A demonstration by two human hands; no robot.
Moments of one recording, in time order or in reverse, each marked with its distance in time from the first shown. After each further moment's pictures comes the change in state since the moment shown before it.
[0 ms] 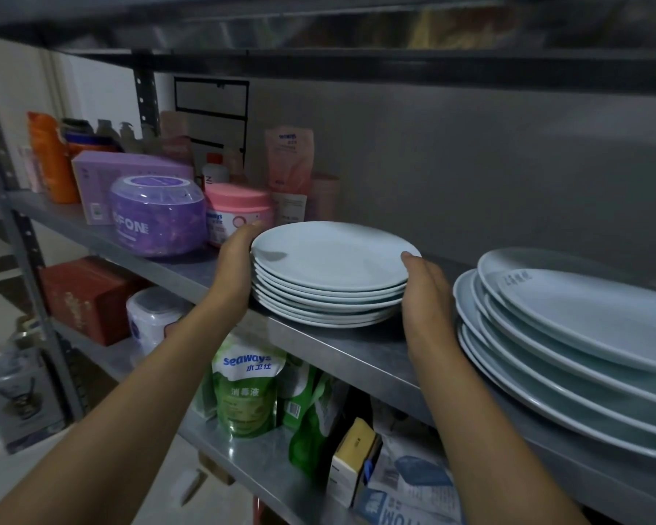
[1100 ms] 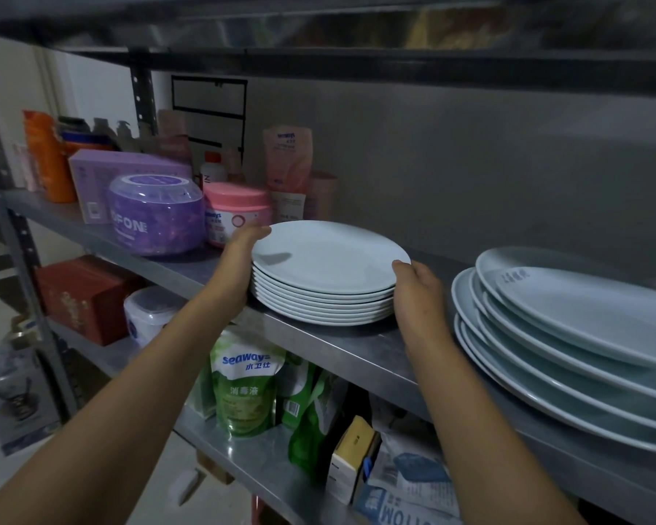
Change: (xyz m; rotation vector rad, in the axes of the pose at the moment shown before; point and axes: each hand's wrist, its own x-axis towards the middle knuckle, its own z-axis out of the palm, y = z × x) left_hand 0.000 0.005 -0.004 0.061 -0.044 -0.102; right_hand 0.012 0.018 0.009 -0.123 -0.027 -0.056
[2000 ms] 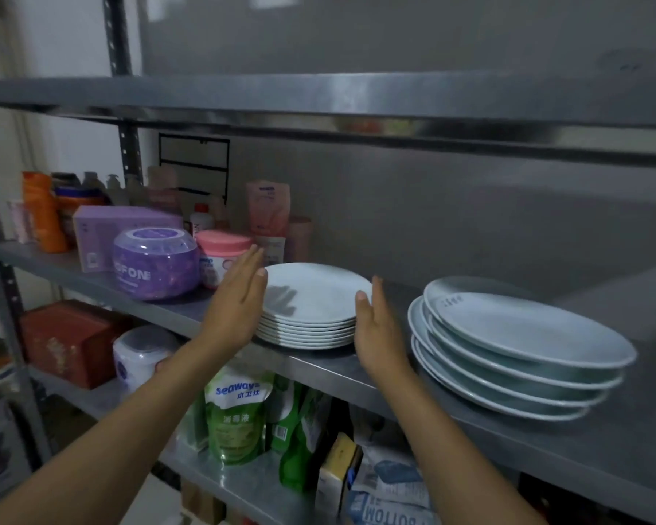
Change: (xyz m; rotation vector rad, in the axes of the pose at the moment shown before) left_hand -0.053 0.018 -0.003 0.794 -0.044 0.633; right_hand -0.046 -0.022 -0.016 -0.273 -0.153 -0.214
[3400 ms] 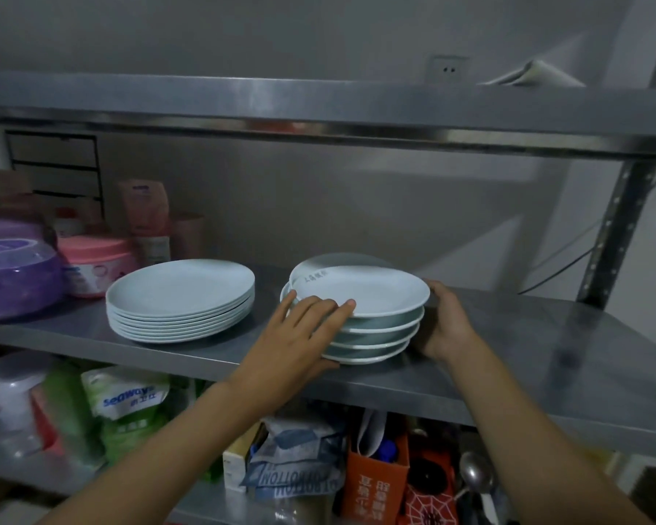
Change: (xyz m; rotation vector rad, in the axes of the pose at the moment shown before) left_hand -0.093 0.147 0.132 0.449 -0.204 0.961; right_hand -0.032 0.052 -0.249 0.910 0.132 0.658
